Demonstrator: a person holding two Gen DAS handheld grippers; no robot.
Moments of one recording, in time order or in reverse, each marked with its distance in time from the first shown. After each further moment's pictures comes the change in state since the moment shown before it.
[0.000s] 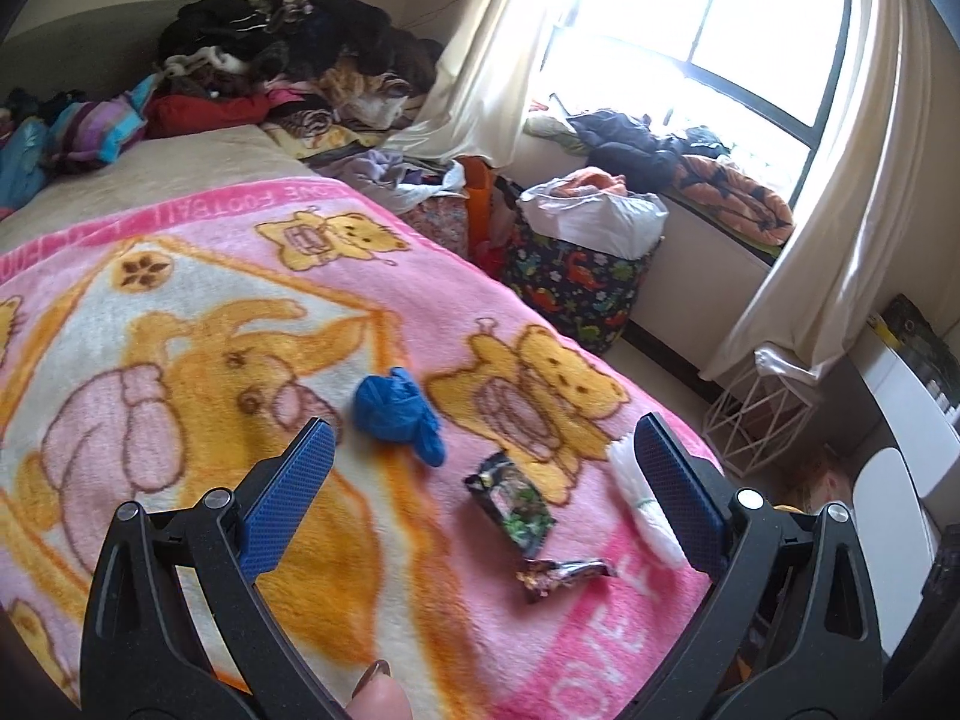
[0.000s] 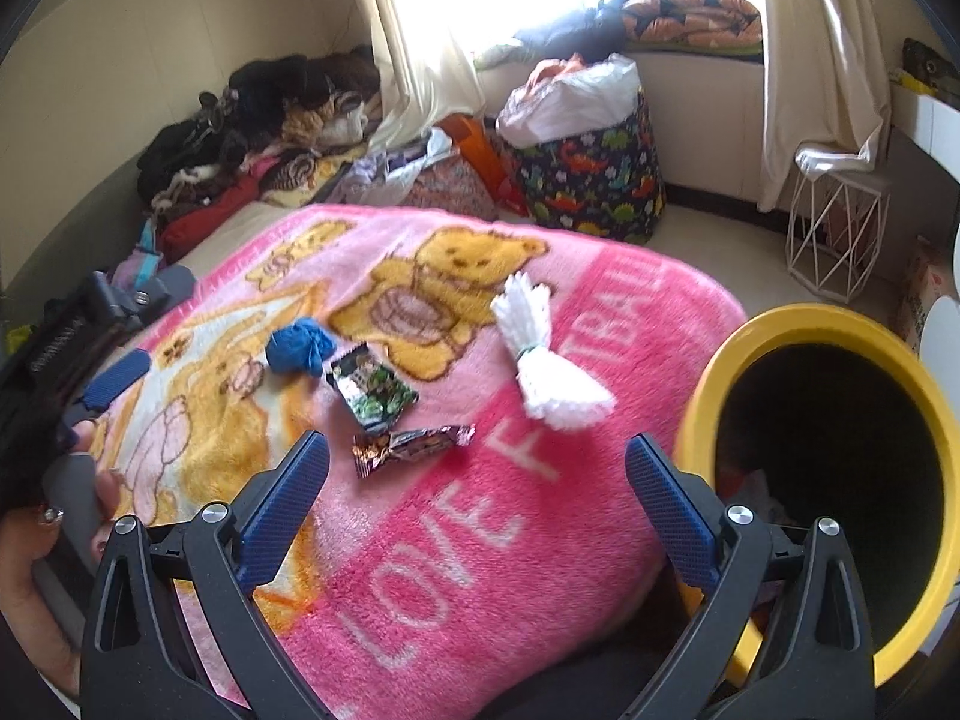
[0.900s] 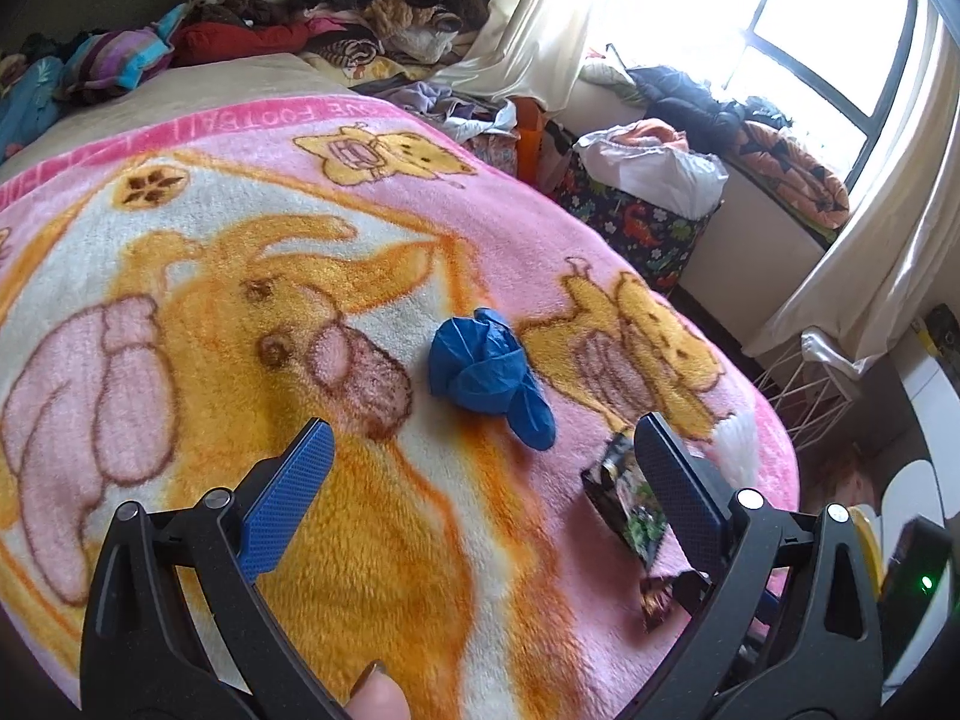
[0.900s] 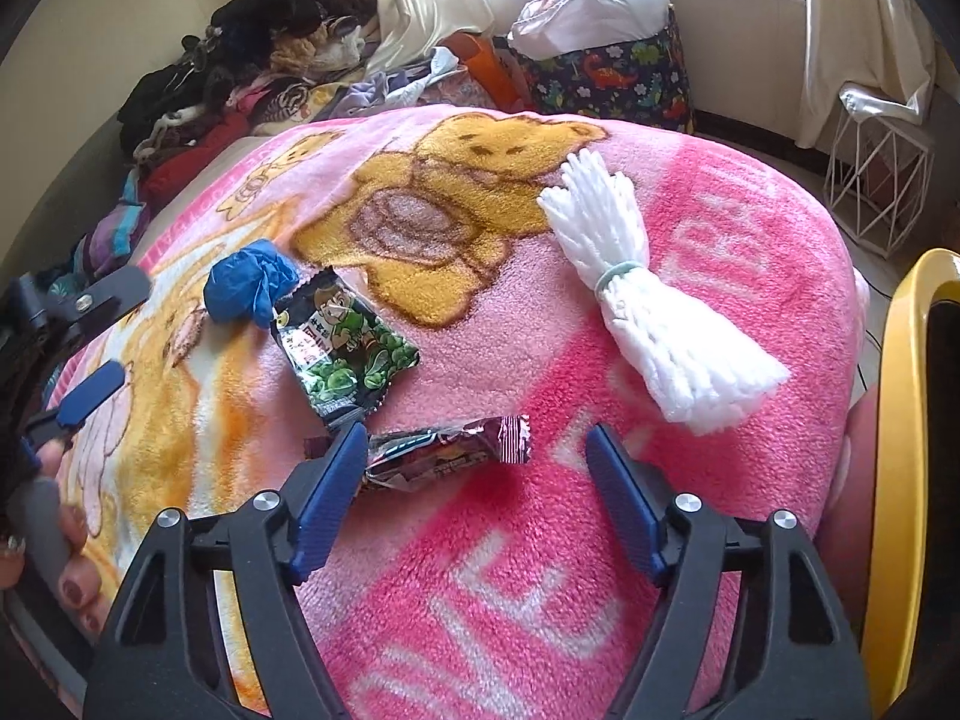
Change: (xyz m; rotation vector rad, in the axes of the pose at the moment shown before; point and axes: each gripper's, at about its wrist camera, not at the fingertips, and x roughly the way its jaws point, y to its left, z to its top) left arm 0.075 0.051 -0.013 -0.072 0.146 0.070; right arm 0.112 0.009 -0.009 -0.004 0.170 0.028
